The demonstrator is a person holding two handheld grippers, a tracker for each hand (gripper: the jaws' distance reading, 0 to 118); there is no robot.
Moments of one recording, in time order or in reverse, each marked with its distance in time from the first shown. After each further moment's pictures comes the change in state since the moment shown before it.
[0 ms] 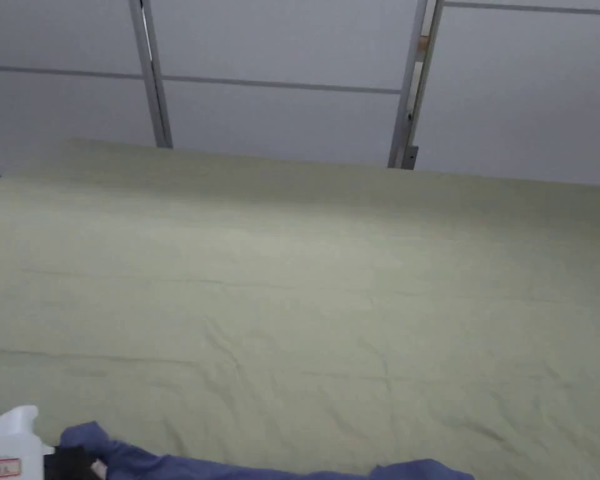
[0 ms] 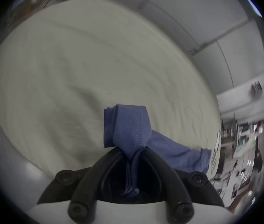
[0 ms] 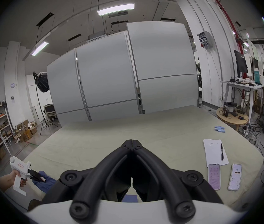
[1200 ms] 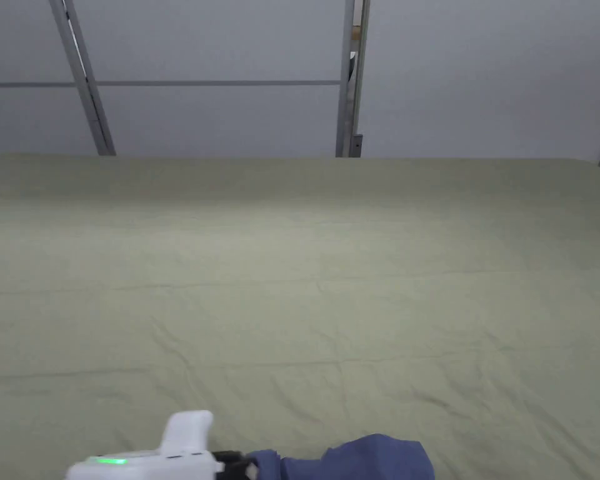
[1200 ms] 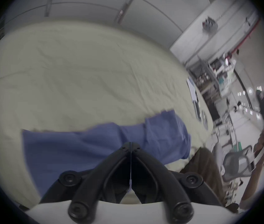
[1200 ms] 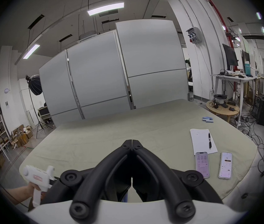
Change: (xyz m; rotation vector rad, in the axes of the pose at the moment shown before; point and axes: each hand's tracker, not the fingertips) left arm 0.117 -0.044 -0.087 0.004 -0.240 -0.386; right arm 0.028 -0.012 0.020 -0.025 -0.084 -0.055
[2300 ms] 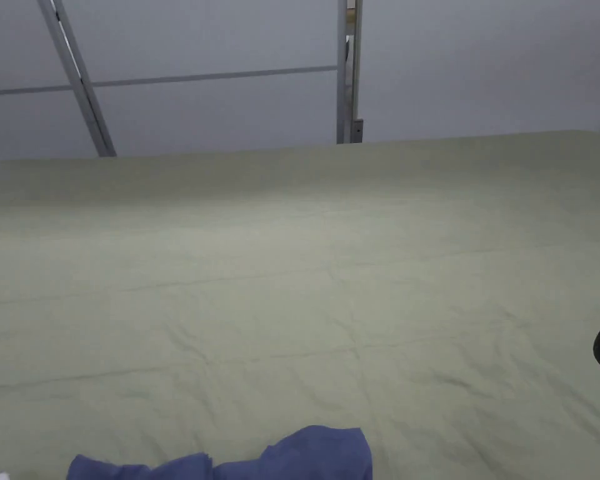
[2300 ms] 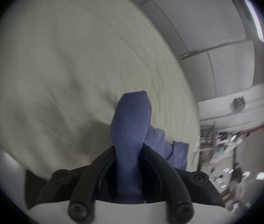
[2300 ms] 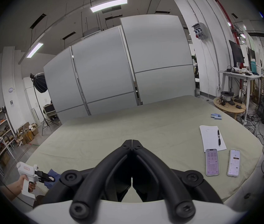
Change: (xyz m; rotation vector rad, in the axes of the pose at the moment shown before) left arm -0.122 -0.030 0.110 0.040 0.145 0.489; right arm -0.005 -0.023 0.015 -0.046 0.066 0.005
